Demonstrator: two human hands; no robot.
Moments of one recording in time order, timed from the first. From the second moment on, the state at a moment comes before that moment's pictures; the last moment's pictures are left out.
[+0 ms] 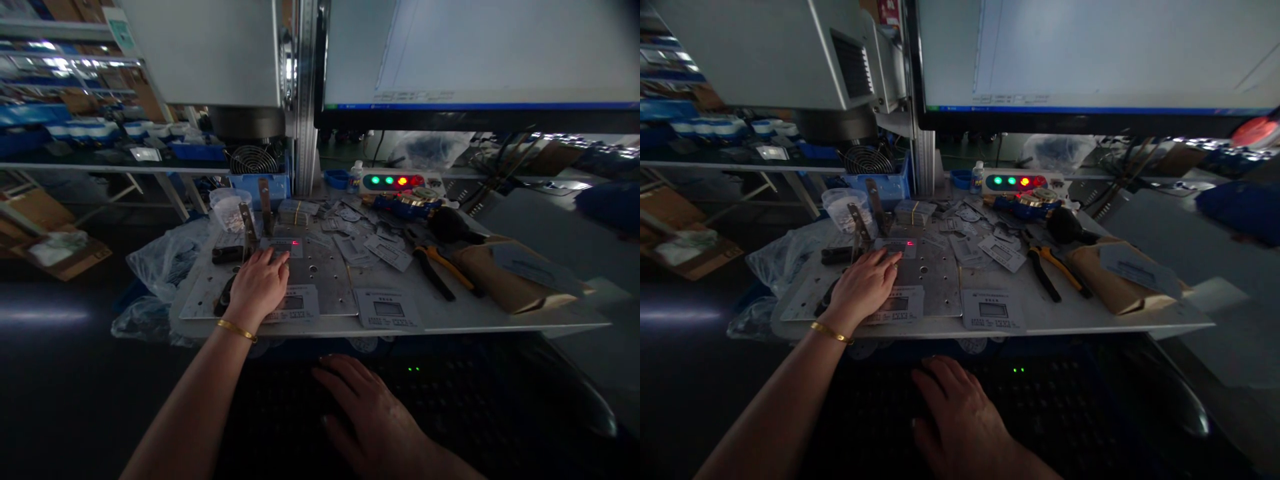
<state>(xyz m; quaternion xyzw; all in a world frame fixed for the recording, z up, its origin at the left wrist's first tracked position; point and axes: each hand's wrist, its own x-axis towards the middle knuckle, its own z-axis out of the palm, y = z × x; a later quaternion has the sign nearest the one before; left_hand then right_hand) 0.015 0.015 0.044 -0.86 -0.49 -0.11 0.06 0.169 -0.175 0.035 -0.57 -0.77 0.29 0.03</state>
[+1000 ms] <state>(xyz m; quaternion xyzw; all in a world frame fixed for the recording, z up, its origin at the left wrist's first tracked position) 0.017 0.015 0.038 -0.86 -0.49 -0.13 0.02 0.145 -0.189 0.017 -0.55 -0.79 0.26 0.00</state>
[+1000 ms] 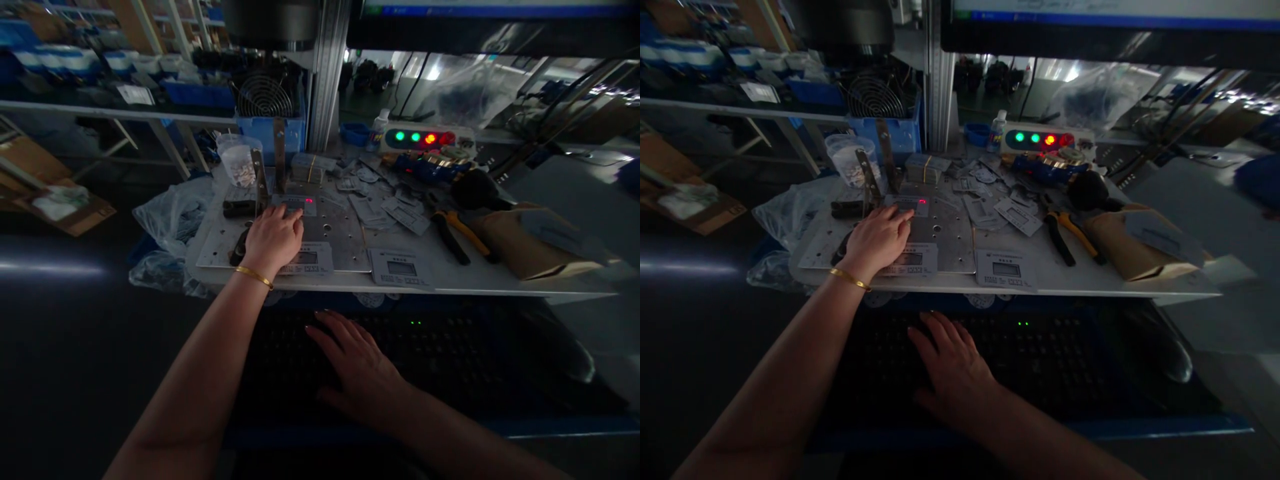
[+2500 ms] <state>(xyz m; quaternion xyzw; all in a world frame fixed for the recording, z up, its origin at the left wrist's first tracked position) 0.015 0.024 0.050 -0.87 -0.47 -0.10 0.07 0.331 -0.079 0.015 -0.76 -0.58 -0.05 0.30</state>
